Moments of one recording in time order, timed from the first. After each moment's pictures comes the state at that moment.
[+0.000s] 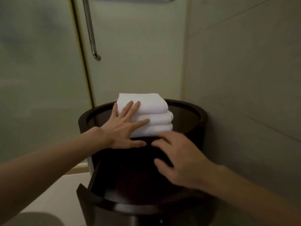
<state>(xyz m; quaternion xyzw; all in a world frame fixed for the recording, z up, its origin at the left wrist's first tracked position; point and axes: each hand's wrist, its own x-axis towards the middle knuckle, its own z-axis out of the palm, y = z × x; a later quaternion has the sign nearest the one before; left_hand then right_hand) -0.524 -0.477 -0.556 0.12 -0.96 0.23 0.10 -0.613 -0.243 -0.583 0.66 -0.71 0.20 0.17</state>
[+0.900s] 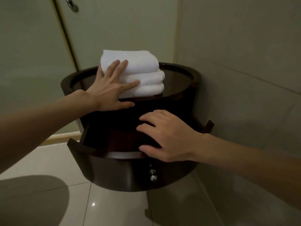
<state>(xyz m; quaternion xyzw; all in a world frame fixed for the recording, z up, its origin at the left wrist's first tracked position) -0.526 -0.477 -0.572 0.11 -0.95 0.22 0.18 -0.603 -0.236 -0.622 0.72 -0.65 0.08 0.20</state>
